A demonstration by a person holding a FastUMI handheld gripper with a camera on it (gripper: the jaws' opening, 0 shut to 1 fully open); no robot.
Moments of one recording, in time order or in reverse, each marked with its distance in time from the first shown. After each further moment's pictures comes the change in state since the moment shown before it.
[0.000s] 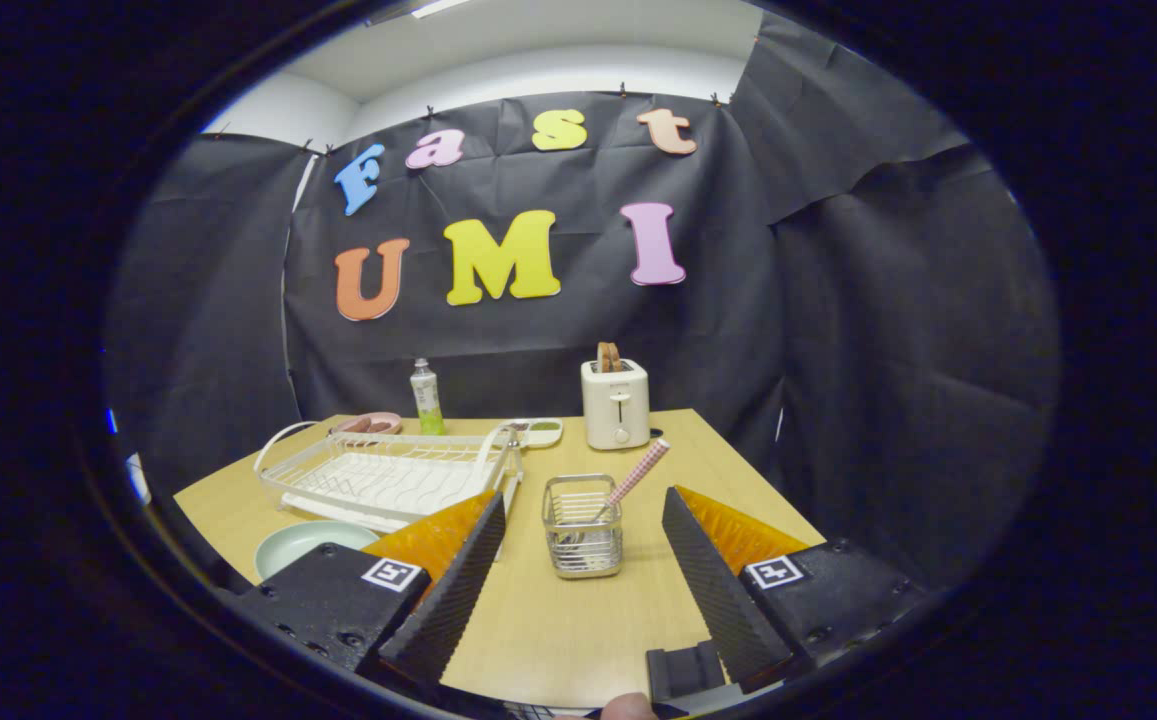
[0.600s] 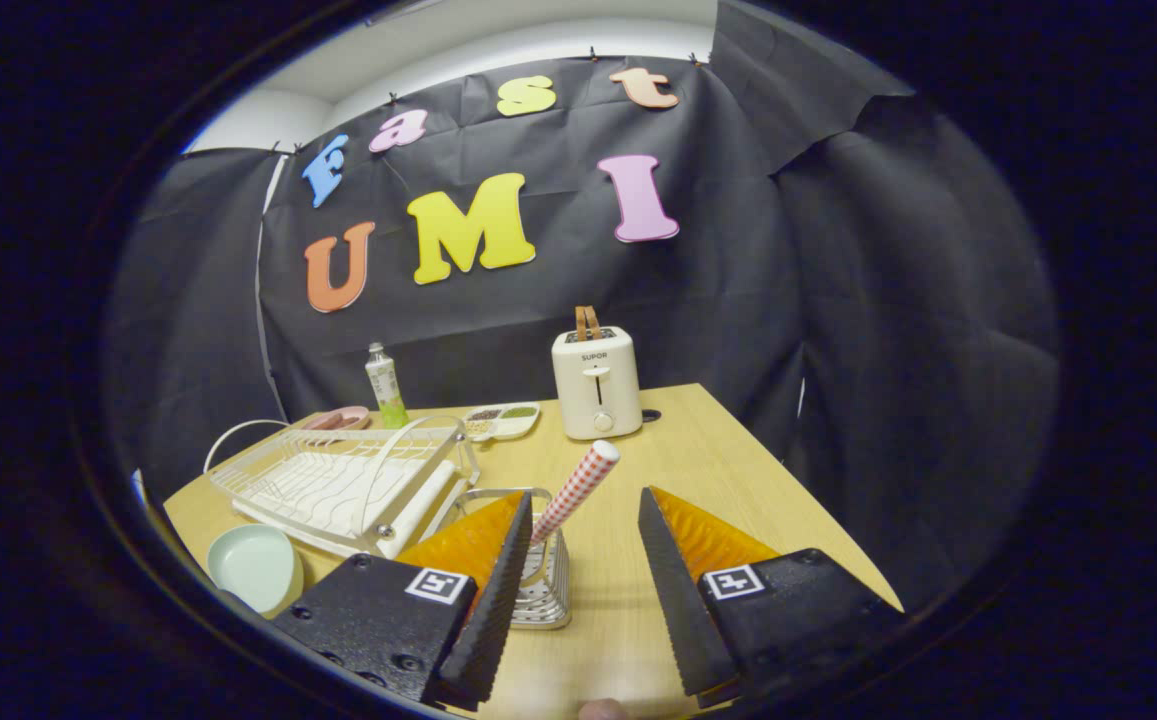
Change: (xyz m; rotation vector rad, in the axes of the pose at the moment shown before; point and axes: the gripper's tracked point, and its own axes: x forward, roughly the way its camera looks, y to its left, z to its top) arm 0.125 -0.031 -0.004 0.063 0.073 0.066
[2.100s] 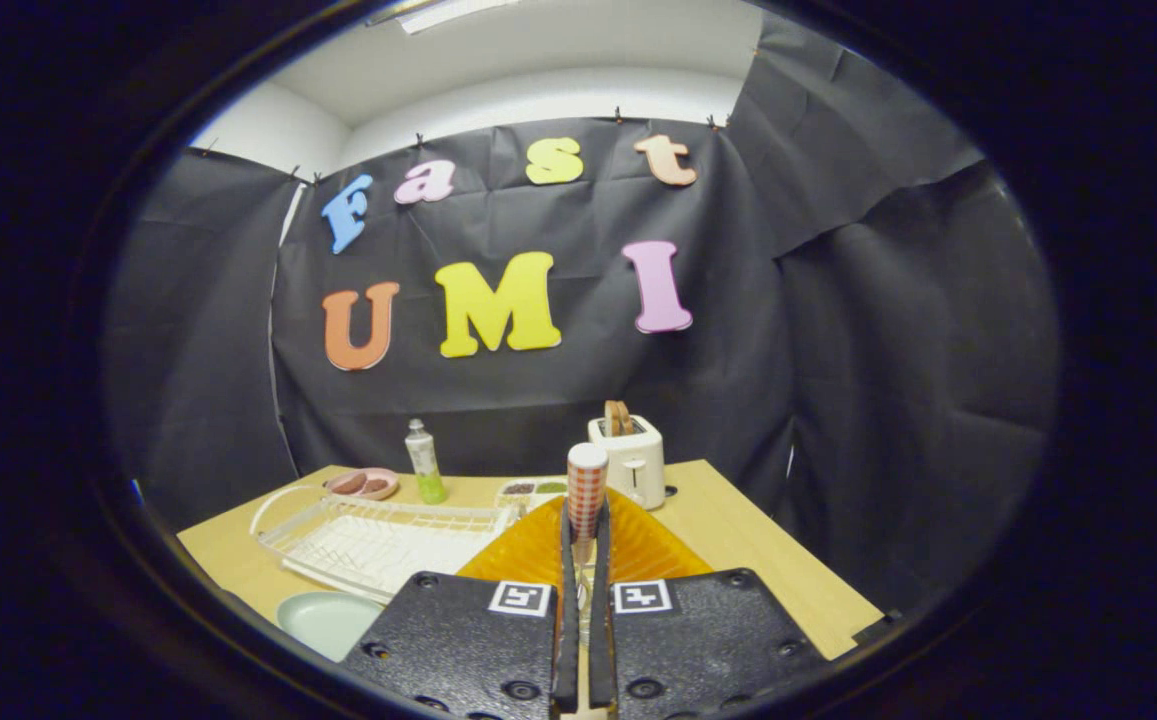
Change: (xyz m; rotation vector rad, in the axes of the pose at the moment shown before) arm -0.118 0.120 0.077 -0.032 -0.200 -0.047
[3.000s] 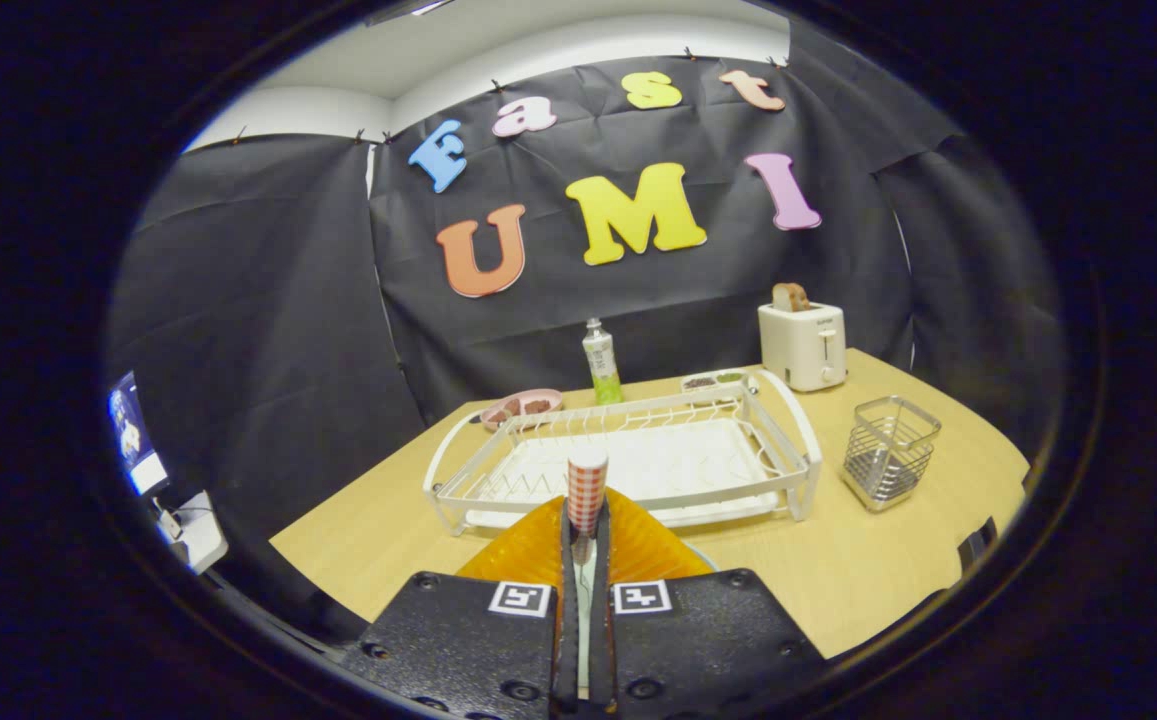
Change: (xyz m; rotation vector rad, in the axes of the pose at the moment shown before) arm -0.037 0.231 -0.162 0.041 0.296 0.238
